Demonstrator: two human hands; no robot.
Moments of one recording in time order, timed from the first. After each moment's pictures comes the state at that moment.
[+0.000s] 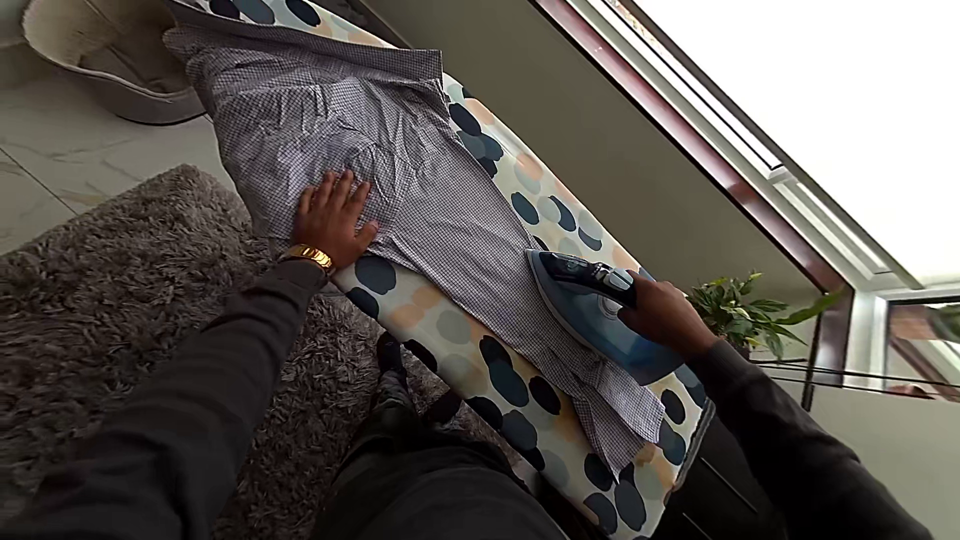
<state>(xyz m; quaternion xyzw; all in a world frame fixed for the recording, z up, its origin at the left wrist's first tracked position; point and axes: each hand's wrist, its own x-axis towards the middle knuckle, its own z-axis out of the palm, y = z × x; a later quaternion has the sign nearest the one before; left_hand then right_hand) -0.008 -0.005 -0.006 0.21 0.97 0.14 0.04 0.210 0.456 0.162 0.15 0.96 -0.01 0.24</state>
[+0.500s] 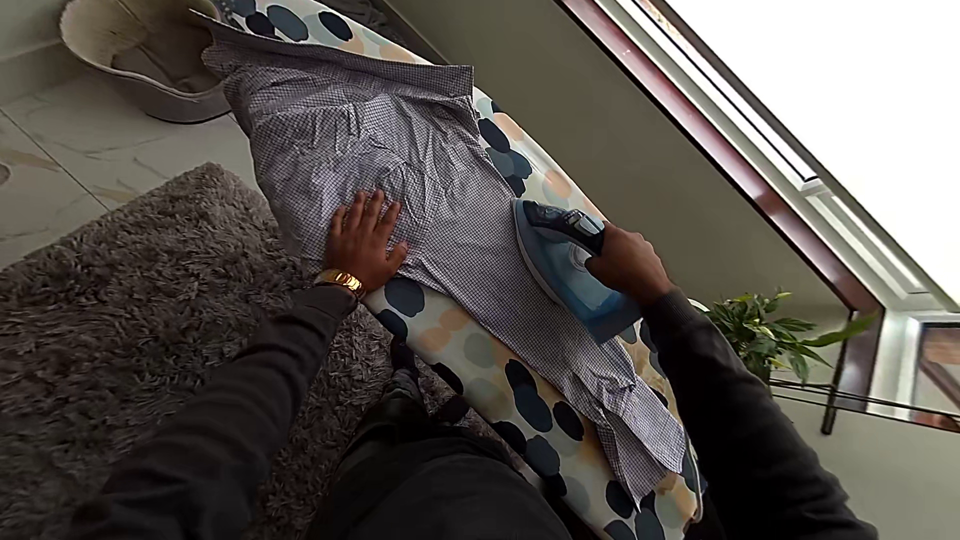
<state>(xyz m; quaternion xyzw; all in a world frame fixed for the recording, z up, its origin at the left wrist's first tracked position) -0.005 -0.004 -0.005 0.20 0.97 0.12 0.05 0.077 0.372 0.165 0.20 0.96 -0.05 0.21</state>
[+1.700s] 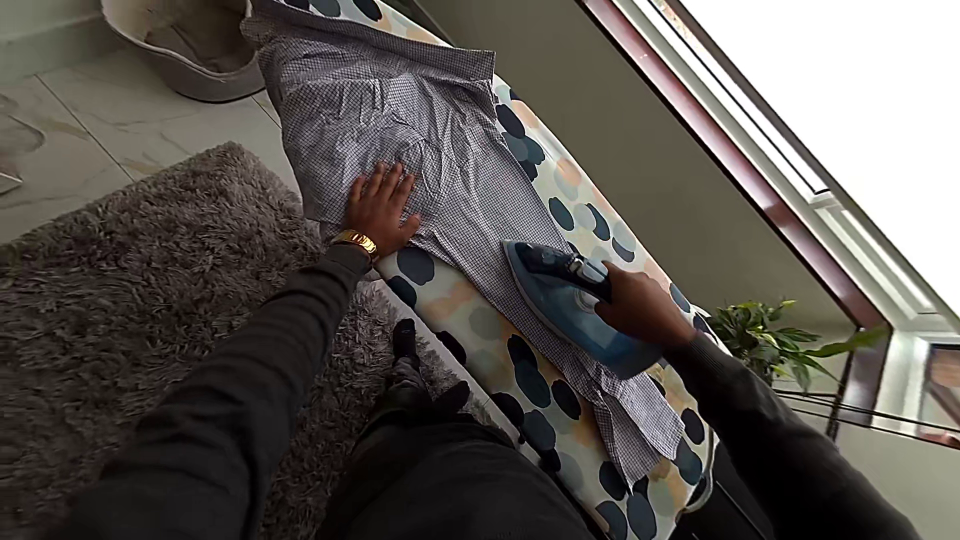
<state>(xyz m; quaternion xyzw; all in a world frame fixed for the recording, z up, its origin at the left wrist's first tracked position) -0.008 -0.005 -0.001 0.20 0.97 0.13 0.06 0.163 0.369 0.166 0.09 0.96 -0.03 0.26</state>
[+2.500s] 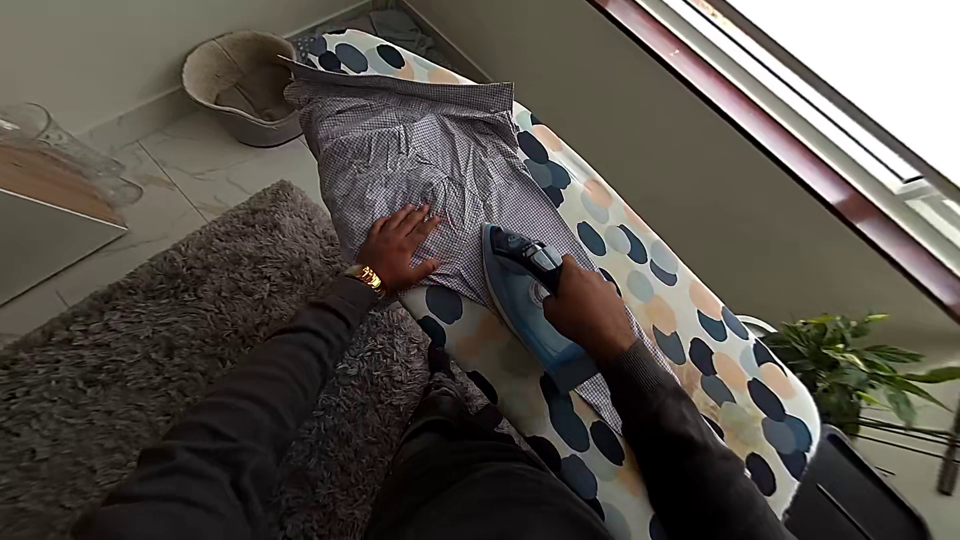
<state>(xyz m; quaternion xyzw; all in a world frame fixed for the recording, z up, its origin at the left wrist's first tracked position) -0.025 -0.035 0.006 0.31 0.94 0.14 0.06 0.098 0.246 0.173 0.18 0.94 -0.11 0.27</state>
